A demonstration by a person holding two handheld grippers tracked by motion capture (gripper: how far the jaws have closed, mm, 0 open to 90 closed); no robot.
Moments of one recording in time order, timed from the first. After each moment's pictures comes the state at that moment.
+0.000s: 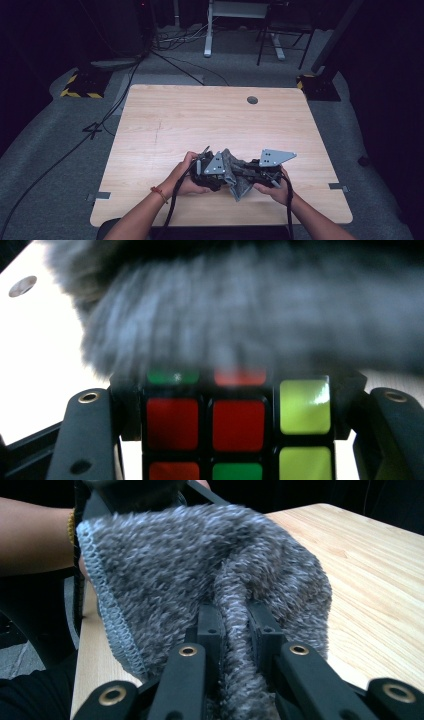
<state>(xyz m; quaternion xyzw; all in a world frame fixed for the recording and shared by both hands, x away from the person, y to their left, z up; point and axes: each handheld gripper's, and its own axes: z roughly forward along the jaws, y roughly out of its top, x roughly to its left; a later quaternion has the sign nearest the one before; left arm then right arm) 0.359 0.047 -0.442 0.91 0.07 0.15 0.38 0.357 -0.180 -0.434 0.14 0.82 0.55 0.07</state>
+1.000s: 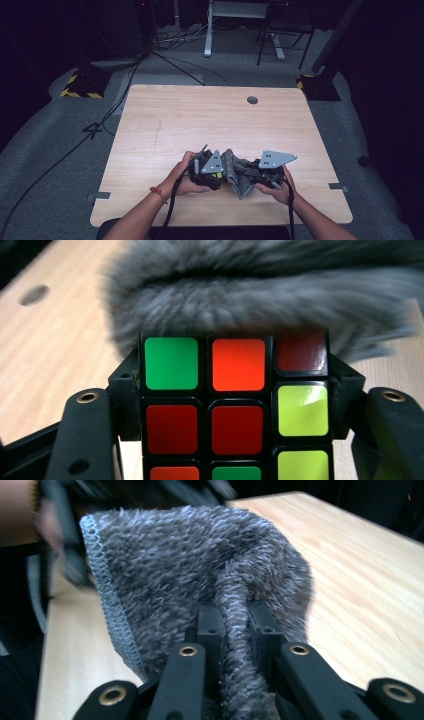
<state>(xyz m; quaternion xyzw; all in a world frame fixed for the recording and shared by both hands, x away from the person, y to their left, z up) 0.357 0.048 -0.439 0.90 0.07 0.15 0.40 0.349 -0.180 -0.429 0.14 0.84 0.51 0.13</state>
